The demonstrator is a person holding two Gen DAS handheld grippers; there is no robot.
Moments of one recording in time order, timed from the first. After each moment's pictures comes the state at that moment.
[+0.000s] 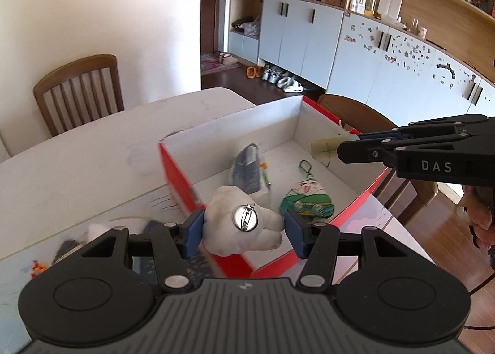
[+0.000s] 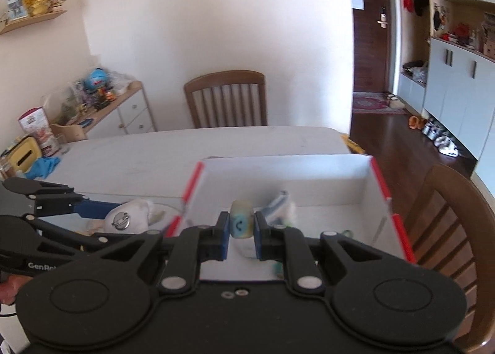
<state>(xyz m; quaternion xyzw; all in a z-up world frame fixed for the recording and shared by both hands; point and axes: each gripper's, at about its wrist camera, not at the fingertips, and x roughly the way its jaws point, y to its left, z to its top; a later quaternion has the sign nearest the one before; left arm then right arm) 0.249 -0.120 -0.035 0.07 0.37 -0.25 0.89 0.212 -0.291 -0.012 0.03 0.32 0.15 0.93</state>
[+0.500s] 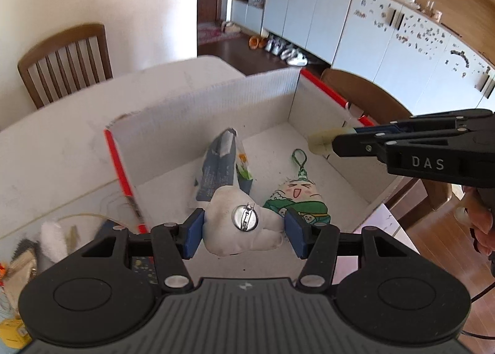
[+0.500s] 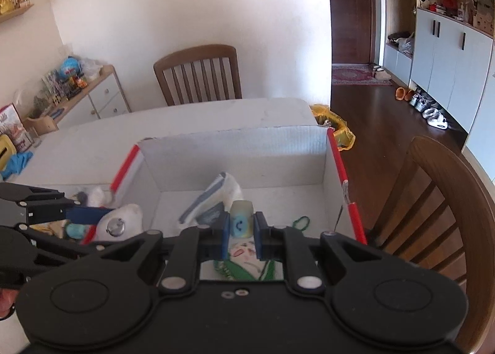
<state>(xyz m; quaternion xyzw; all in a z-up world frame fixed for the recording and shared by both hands) 0.294 -0.183 -0.076 0.07 0.44 -0.23 0.87 0.264 -0.341 -0.049 0.03 0.38 0.13 0.92</state>
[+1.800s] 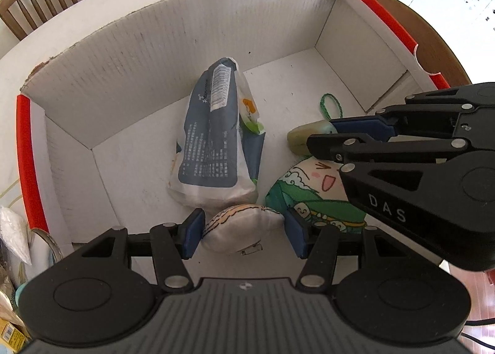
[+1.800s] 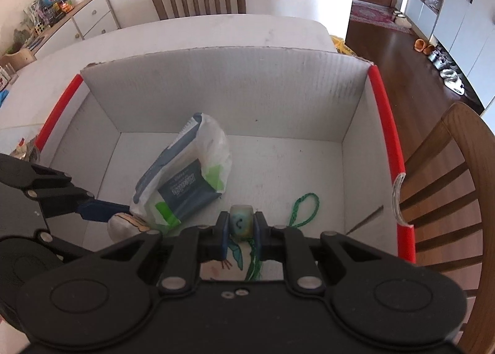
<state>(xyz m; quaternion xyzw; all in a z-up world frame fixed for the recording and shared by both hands) 0.373 -0.239 -0.141 0.09 0.59 -0.18 0.78 0.349 -0.320 -0.117 -0.03 0.52 0.15 0.84</state>
